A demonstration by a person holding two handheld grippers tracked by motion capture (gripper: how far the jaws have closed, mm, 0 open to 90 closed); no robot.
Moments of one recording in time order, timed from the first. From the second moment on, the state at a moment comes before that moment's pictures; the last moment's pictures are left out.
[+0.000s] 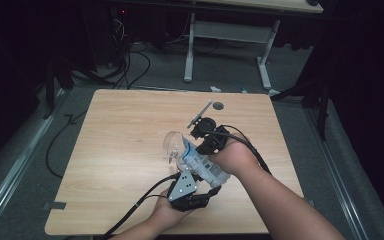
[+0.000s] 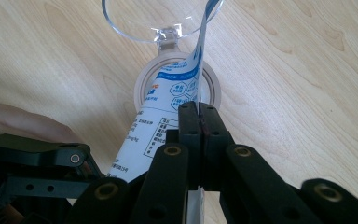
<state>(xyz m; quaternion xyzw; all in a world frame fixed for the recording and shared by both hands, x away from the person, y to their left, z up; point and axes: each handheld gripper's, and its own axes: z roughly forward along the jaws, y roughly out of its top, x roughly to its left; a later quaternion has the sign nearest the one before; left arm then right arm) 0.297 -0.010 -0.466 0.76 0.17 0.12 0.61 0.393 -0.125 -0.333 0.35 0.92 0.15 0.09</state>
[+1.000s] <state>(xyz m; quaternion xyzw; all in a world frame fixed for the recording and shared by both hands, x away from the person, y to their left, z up) 0.288 -0.009 -0.484 0.79 0.16 0.13 0.58 0.380 -0.135 -0.340 0.36 0.92 0.15 0.08</state>
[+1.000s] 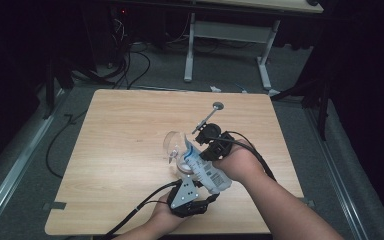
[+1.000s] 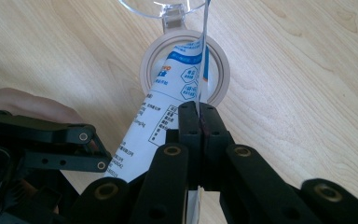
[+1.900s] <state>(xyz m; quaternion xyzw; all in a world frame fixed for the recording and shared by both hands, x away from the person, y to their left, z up) 0.297 -0.009 -0.510 0.81 0.17 0.13 0.55 0.370 -0.148 -0.346 0.37 0.91 0.15 0.06</state>
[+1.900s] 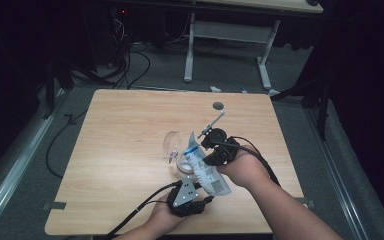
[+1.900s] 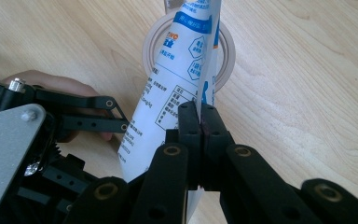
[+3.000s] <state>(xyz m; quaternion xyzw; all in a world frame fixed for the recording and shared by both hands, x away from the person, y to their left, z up) 0.303 0.010 -0.517 0.81 0.19 0.16 0.53 0.370 -0.152 -0.343 0.37 0.92 0.16 0.06</state>
